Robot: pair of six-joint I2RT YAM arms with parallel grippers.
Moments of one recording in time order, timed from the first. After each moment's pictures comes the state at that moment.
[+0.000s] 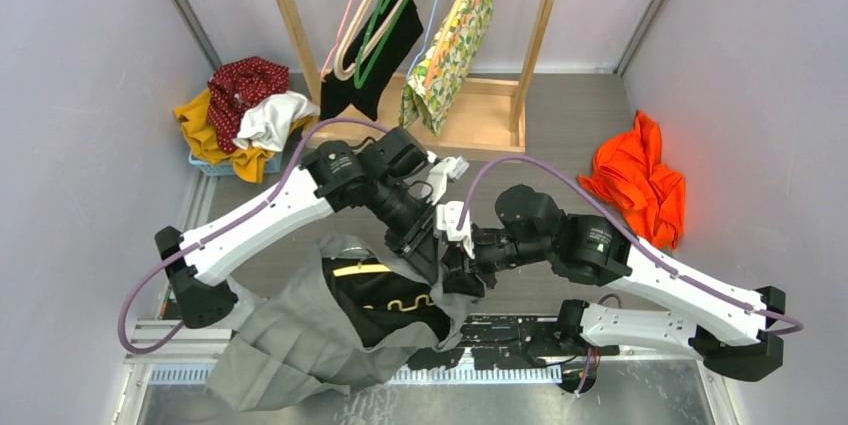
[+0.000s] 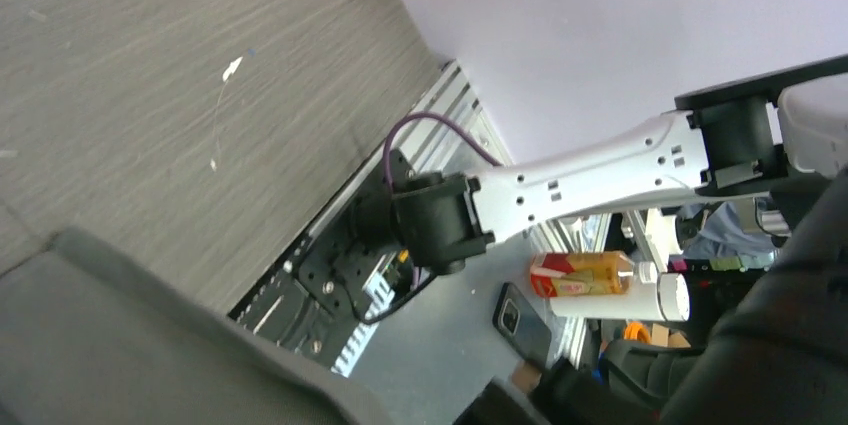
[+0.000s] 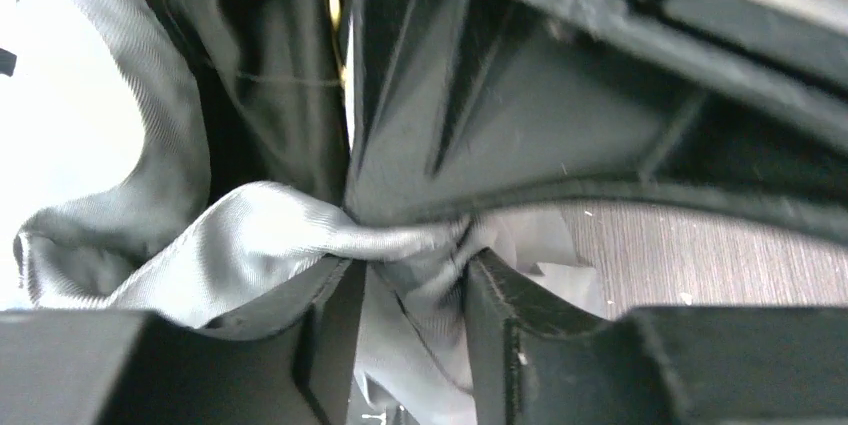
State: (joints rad) left arm -0.98 1.47 1.62 -1.19 0.77 -0.45; right arm 1.14 0.90 1.08 -0.71 -0.43 -0.11
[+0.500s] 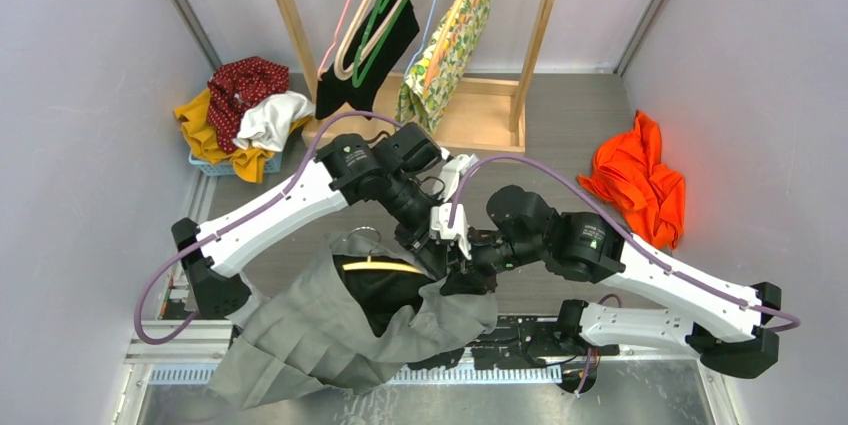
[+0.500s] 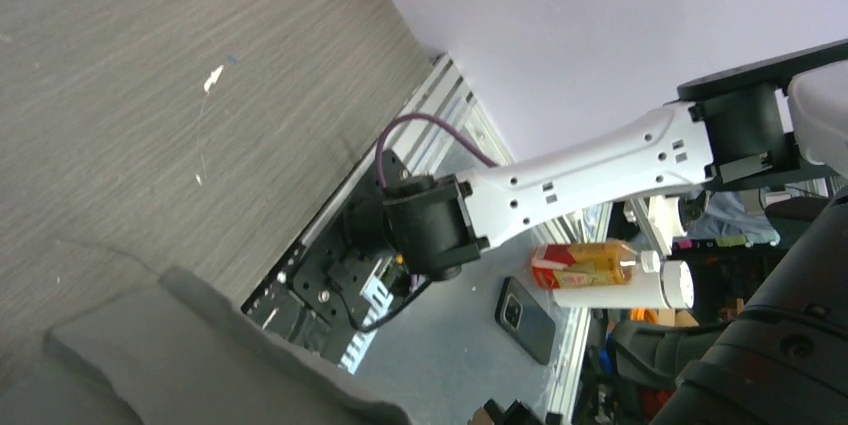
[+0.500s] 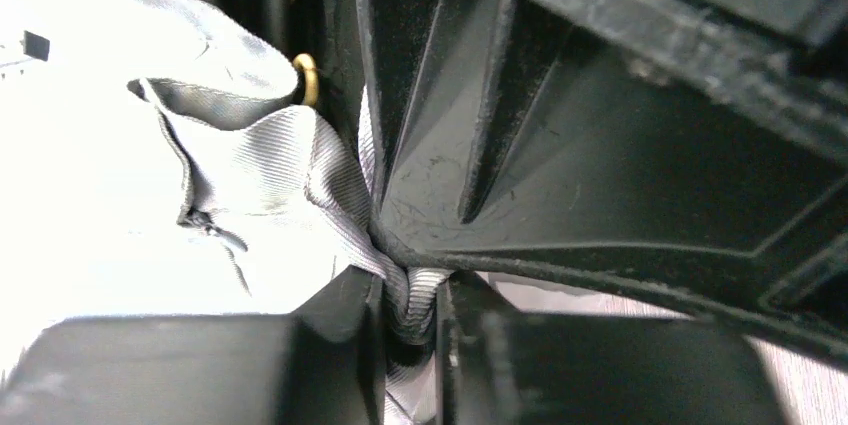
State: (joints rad) left arm -1.00 1.57 1.72 -1.20 0.77 -0.40; right arm 1.14 0.95 1.09 -0.77 -0.44 -0.05
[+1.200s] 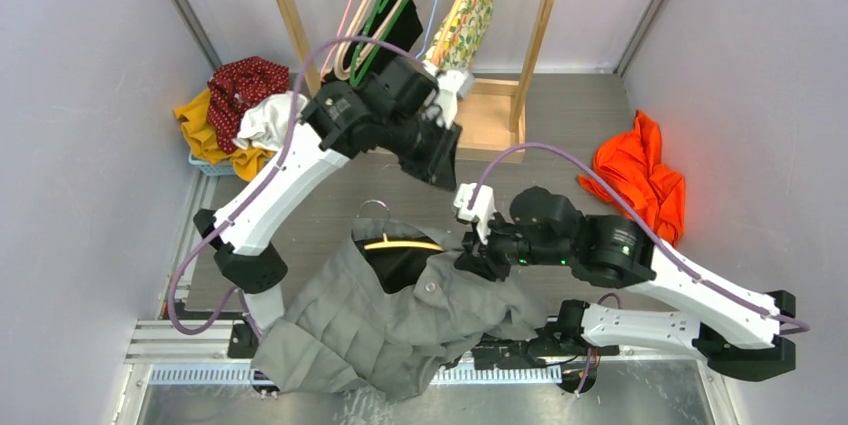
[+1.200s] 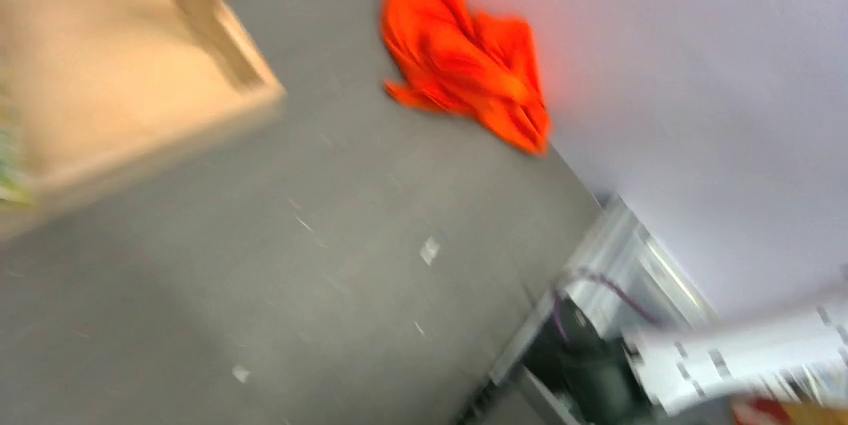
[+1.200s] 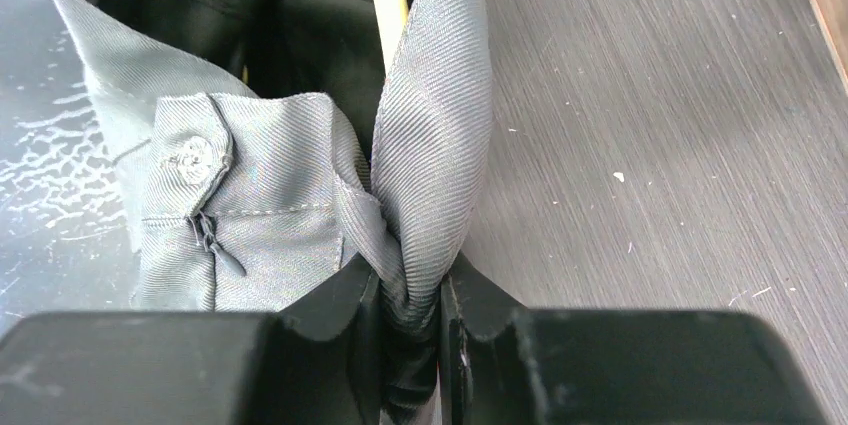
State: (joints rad) left arm -0.94 1.79 2.27 -1.36 0.32 -0.37; right arm 1.14 0.89 1.18 -0.86 -0.10 0.05
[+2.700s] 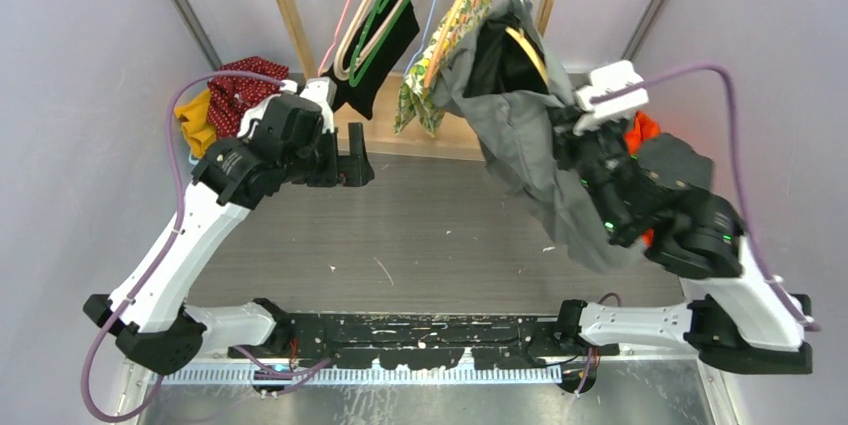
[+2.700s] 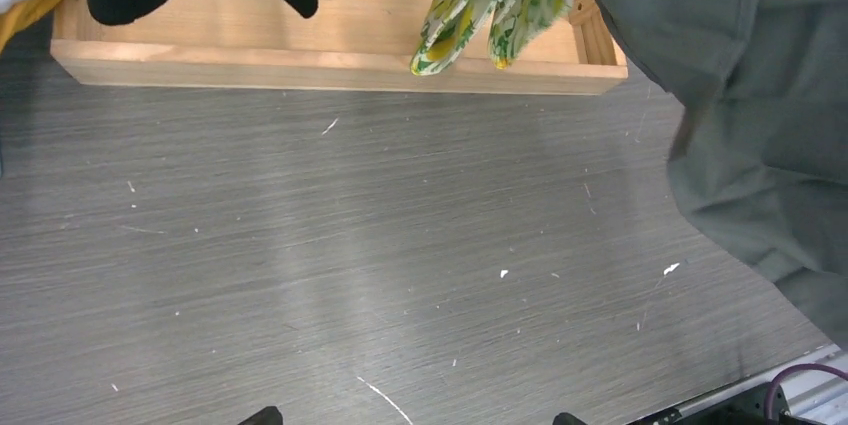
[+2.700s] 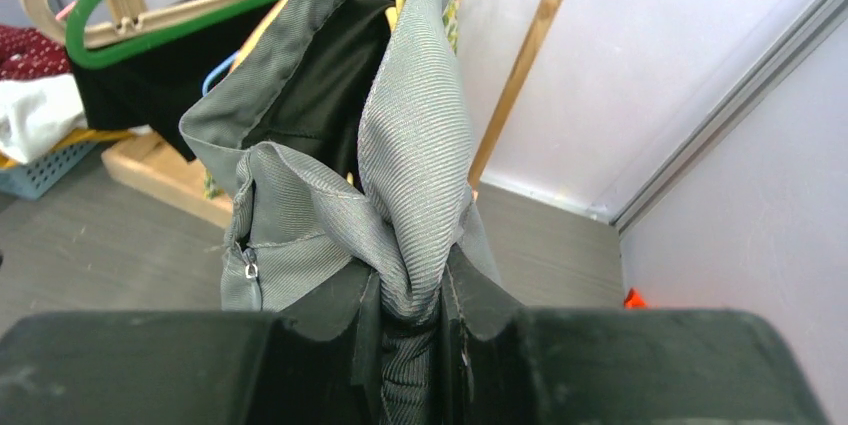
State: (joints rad) left arm -0.63 1.23 1.59 -1.12 -0.08 -0.50; right arm 1.16 0.93 1.67 -0.72 0.92 -0.21
